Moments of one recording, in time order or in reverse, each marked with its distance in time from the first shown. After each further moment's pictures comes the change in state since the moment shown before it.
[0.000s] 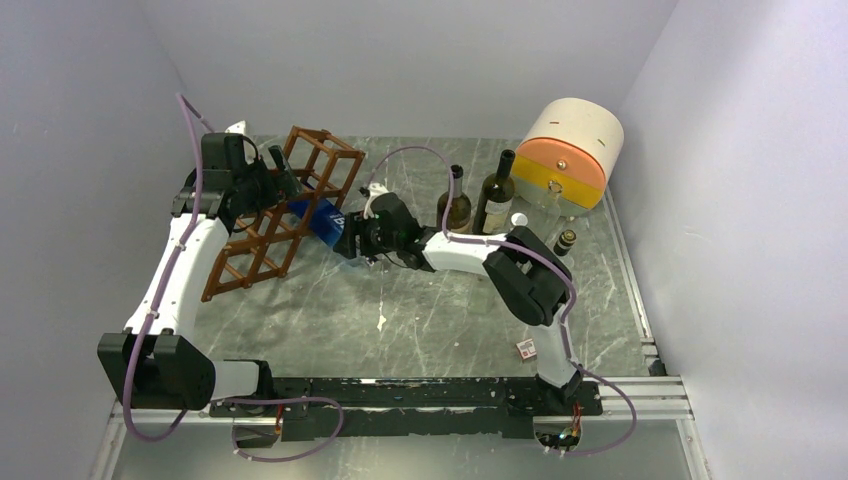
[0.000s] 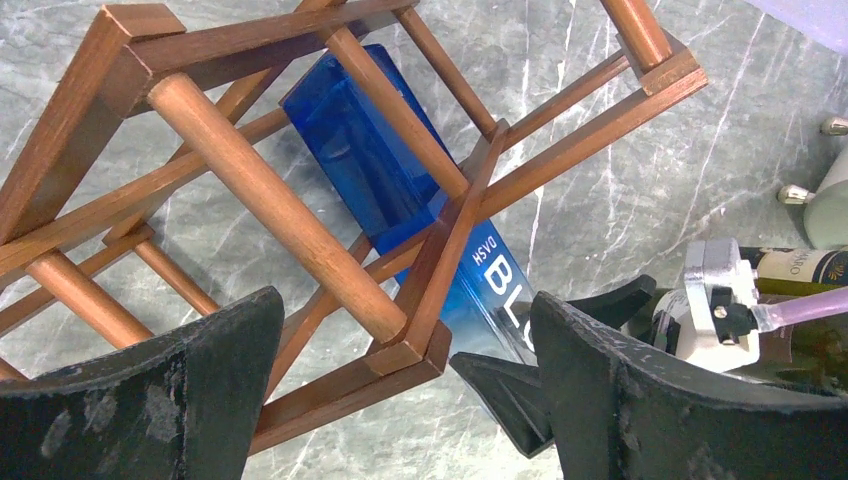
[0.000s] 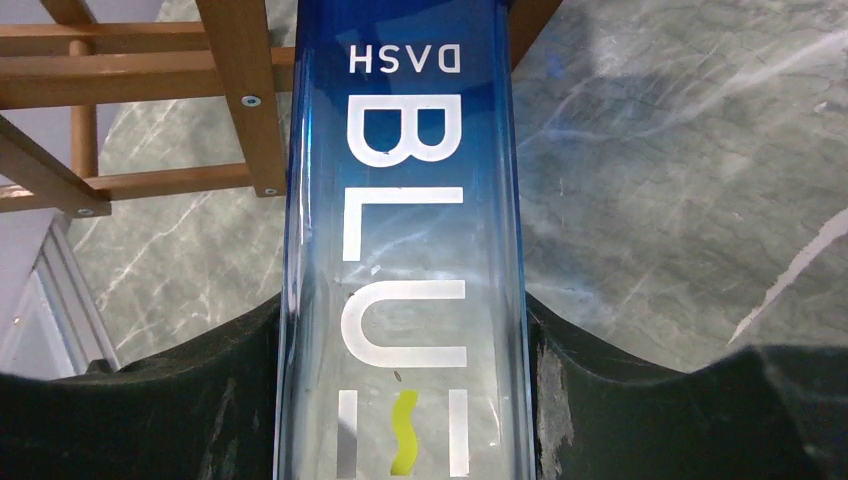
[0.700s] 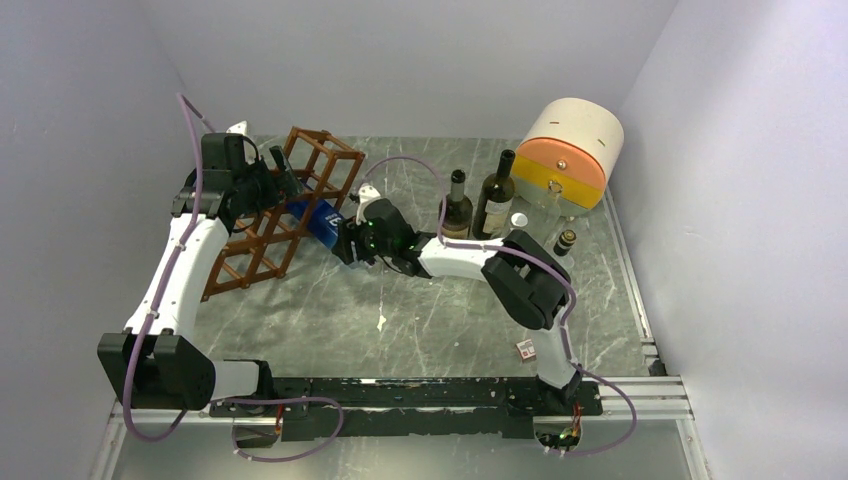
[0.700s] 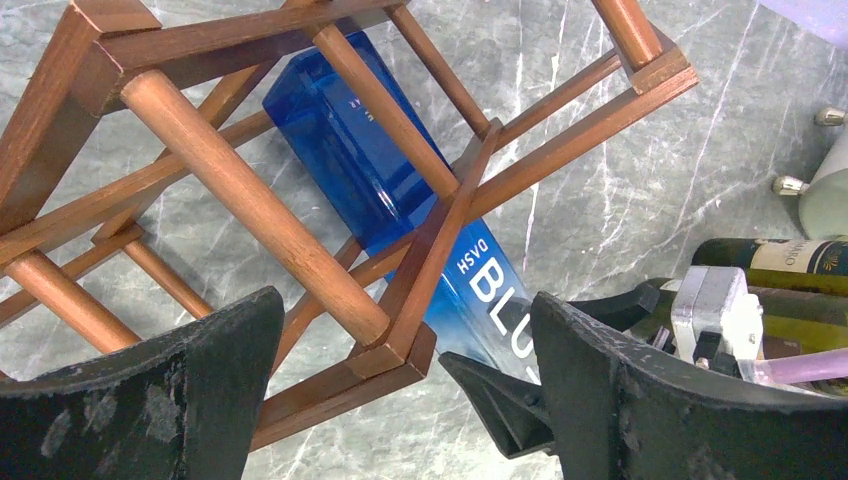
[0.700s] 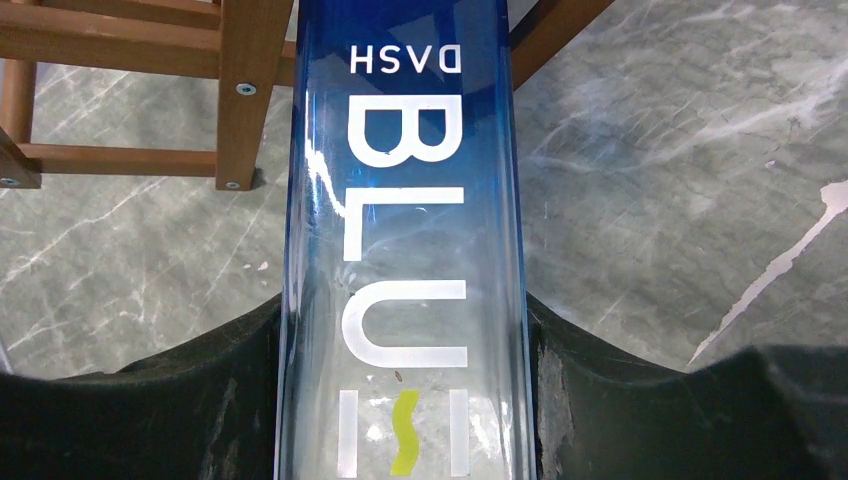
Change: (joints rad) left arm 0.000 0.000 0.000 -0.004 0.017 0.004; right arm 0.056 -0.015 -0.008 0.012 0.133 -0.166
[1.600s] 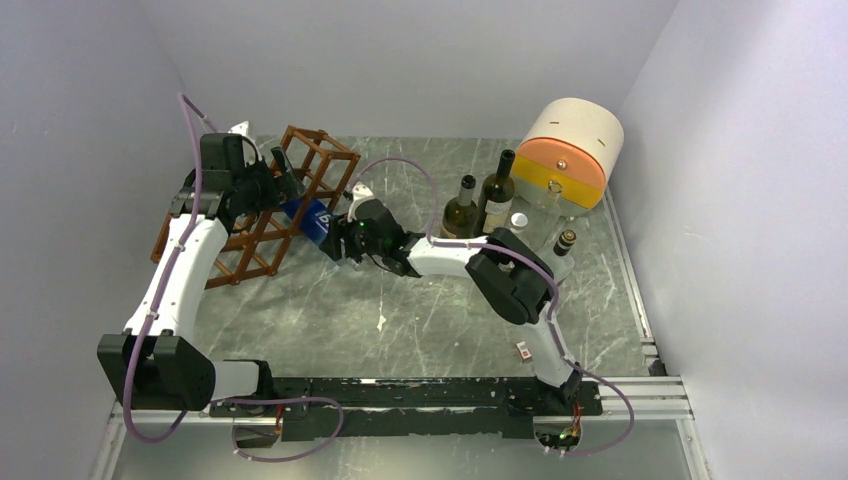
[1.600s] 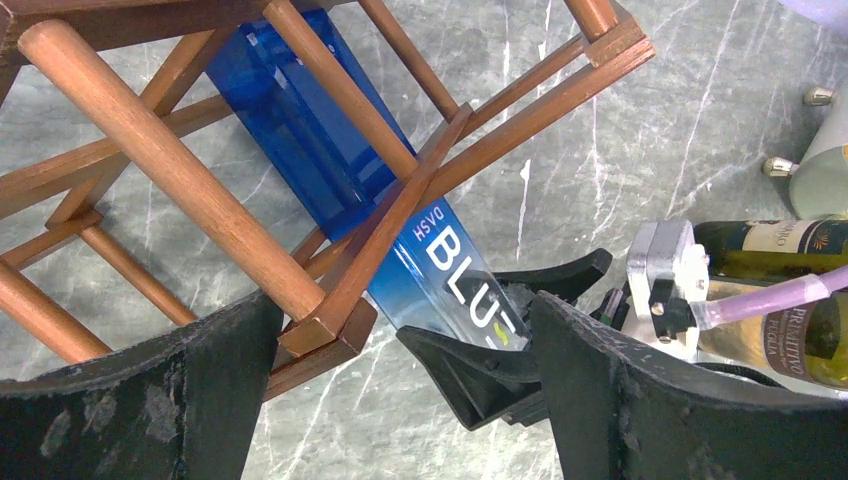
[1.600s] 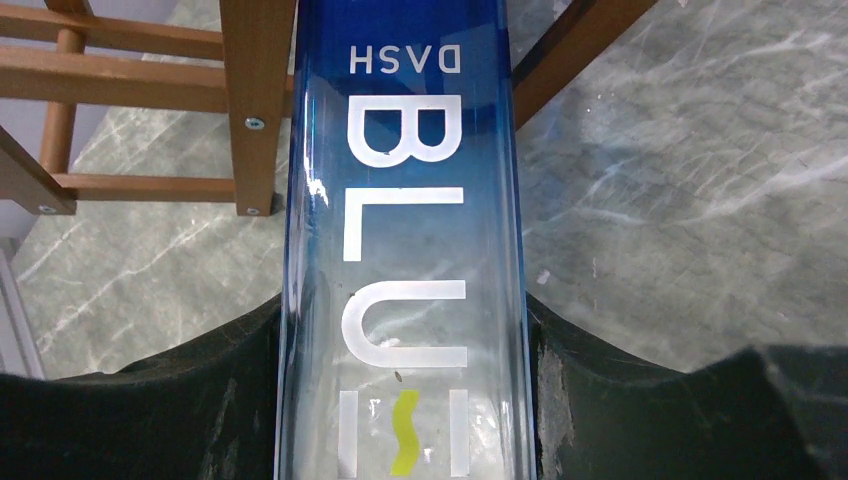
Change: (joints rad) left arm 0.004 -0.003 0.000 -0.004 0.038 0.007; right arm 0.013 0.098 0.069 0.090 0.002 0.073
